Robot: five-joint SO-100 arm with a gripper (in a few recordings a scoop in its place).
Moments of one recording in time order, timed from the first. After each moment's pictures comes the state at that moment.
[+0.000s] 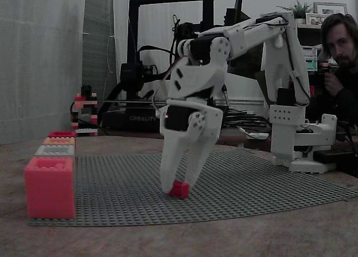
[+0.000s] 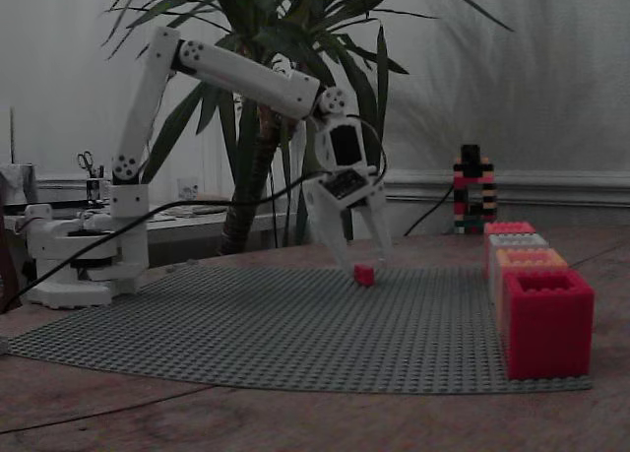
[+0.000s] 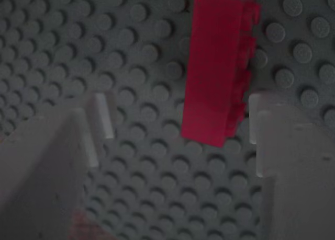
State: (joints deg) arm -33.0 68.4 86.5 63.9 -15.7
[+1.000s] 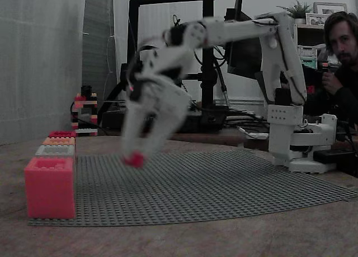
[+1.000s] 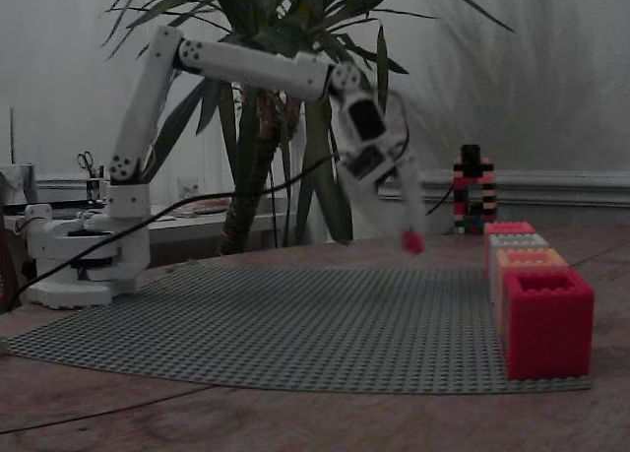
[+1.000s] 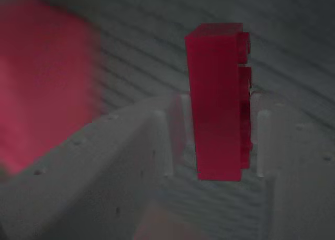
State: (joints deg) arm -22.5 67.9 73.3 61.6 -5.3
